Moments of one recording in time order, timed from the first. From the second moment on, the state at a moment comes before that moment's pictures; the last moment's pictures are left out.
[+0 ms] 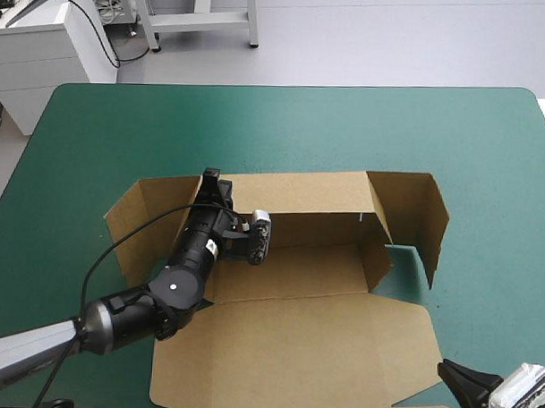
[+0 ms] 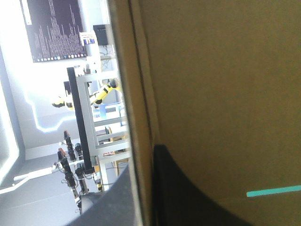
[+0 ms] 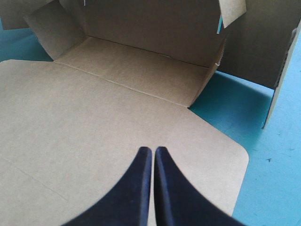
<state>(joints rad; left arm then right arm) -0.93 1.36 -0.80 1.64 0.69 -0.32 0.47 -0.01 -0.50 0.17 0.98 -0.08</state>
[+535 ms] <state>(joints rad) -0.93 1.31 -0.76 1.66 0.65 -0.35 0.47 -0.01 -0.50 0.17 0.98 -0.08</state>
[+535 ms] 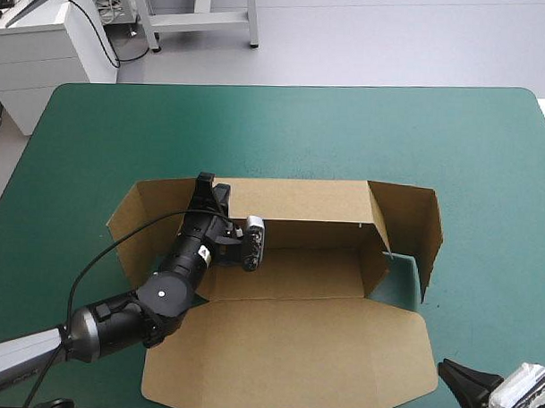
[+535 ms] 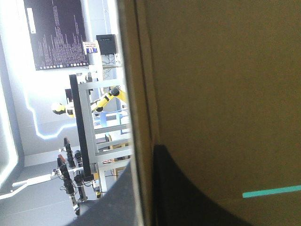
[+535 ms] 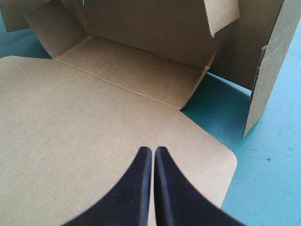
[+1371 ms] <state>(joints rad) -0.93 1.31 -0.76 1.67 0.65 -0.35 0.47 0.22 -0.54 -0.21 0.90 0.41</state>
